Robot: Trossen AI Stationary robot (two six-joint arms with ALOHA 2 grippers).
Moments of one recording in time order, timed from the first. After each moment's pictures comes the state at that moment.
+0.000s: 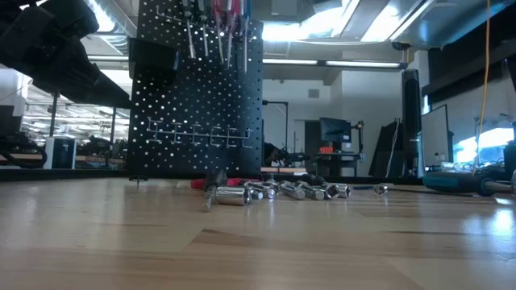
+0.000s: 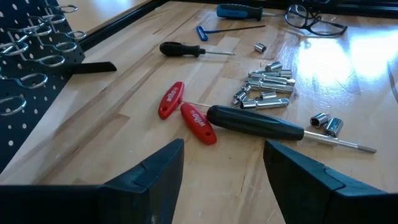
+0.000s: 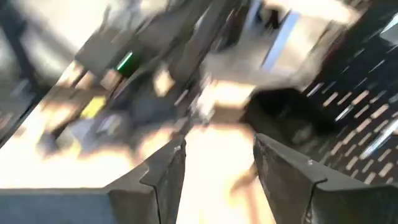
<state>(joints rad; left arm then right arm) -0.64 0.95 0.30 -0.02 -0.92 -0.55 0.08 1.80 1.77 -0.35 0.13 -0.16</state>
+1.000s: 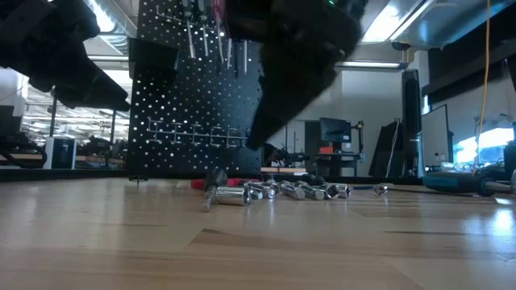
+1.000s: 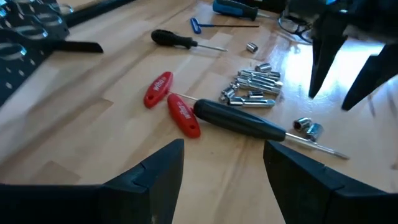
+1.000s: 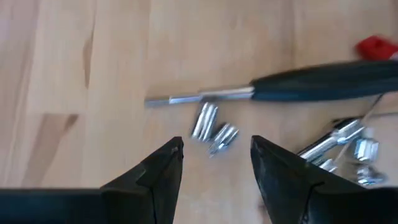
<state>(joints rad) -0.64 0.95 0.30 -0.01 -0.88 -0.67 0.34 2.07 1.52 -0.54 0.19 0.26</state>
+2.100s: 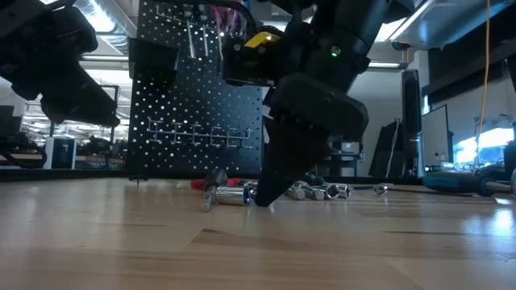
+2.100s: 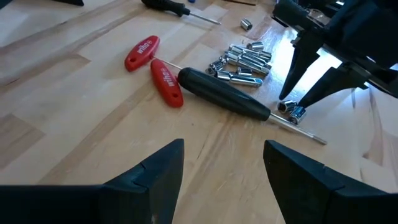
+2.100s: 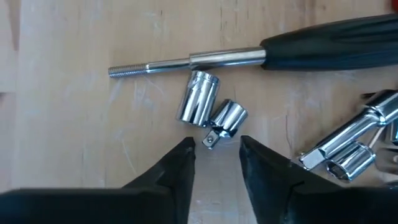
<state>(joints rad) -0.67 1.01 0.30 -0.01 -0.81 -0.86 0.34 2.16 1.50 -0.50 0.27 0.29</state>
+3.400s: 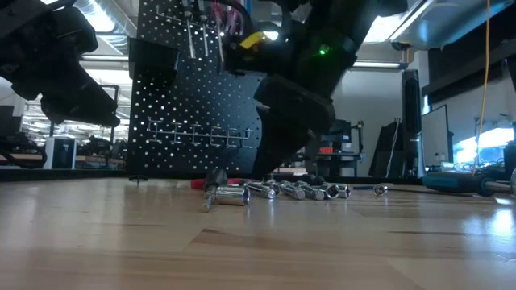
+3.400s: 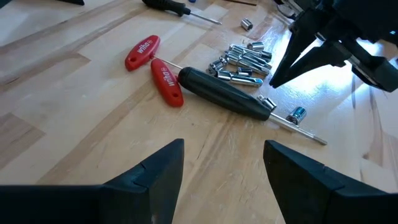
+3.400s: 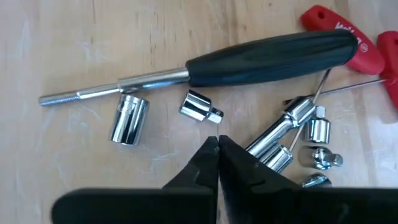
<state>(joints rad) -0.67 1.01 0.30 -0.02 -0.81 -0.86 0.33 2.12 1.49 -0.53 0.38 0.31</state>
